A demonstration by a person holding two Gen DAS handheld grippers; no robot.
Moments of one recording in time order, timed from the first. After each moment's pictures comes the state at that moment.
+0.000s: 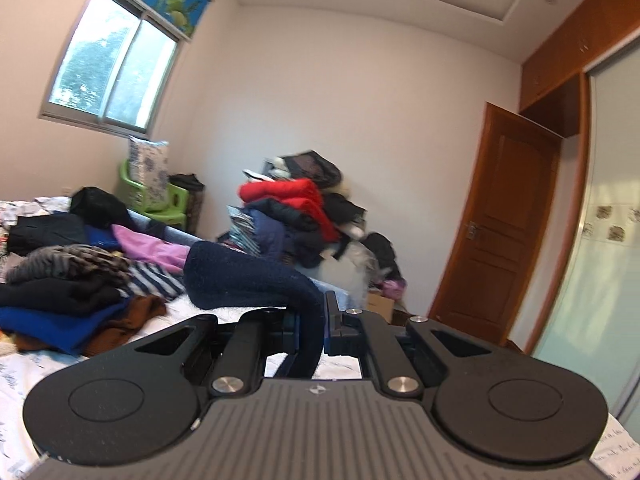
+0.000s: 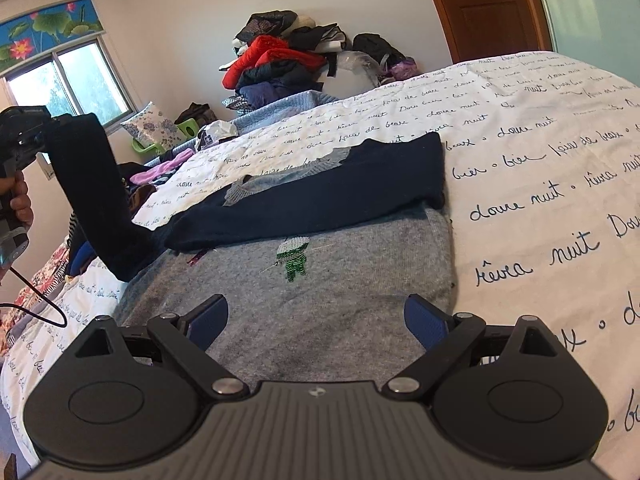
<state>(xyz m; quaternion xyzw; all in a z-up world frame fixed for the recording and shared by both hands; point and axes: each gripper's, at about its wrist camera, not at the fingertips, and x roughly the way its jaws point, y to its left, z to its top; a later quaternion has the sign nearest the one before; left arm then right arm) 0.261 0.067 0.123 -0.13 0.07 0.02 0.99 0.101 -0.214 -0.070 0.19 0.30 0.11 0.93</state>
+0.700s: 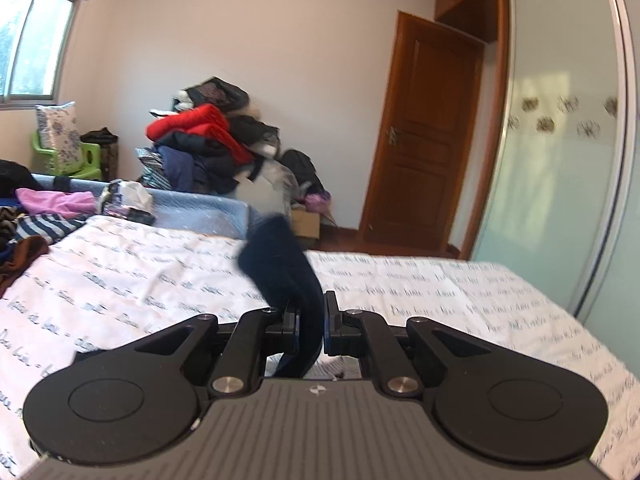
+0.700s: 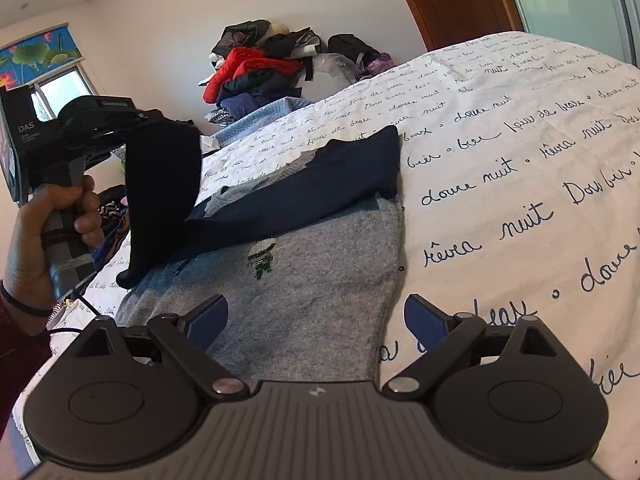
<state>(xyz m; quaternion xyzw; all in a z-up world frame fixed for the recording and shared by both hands) 0.295 -0.065 0.038 -0.05 0.17 -0.09 0.98 0.085 -0.247 -0.080 0.24 0.30 0.09 0.92</state>
